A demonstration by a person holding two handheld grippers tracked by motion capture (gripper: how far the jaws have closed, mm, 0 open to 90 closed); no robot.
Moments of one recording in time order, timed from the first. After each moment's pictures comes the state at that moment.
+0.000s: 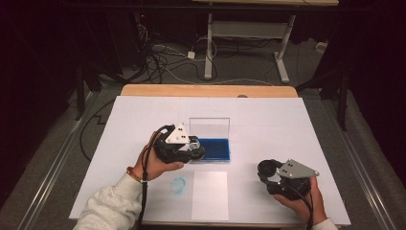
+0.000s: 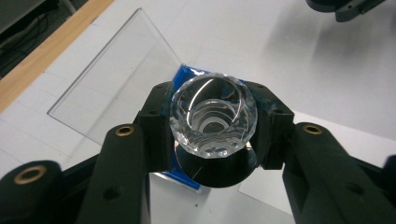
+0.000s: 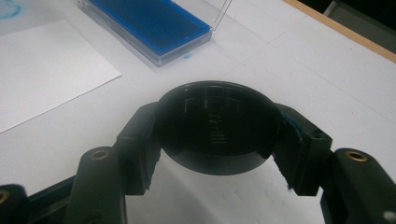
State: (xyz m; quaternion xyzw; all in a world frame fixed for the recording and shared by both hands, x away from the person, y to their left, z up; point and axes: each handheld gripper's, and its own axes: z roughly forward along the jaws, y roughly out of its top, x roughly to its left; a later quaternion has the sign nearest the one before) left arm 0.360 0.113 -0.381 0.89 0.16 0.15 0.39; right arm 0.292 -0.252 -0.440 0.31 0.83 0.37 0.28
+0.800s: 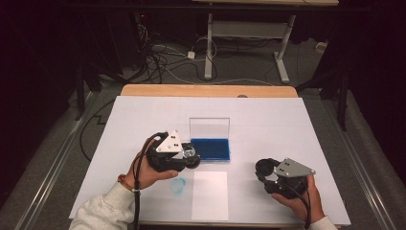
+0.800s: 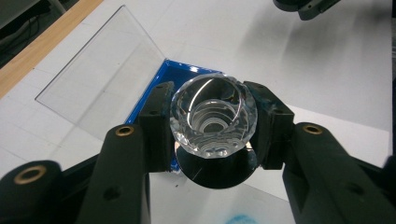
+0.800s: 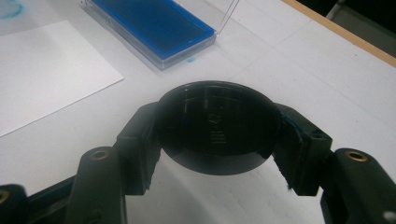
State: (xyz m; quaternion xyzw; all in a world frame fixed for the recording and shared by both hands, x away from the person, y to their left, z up) left arm 0.337 0.126 -0.378 0.89 0.16 0.14 0.40; right arm 0.296 -0.246 -0.439 0.30 0.84 0.37 0.28
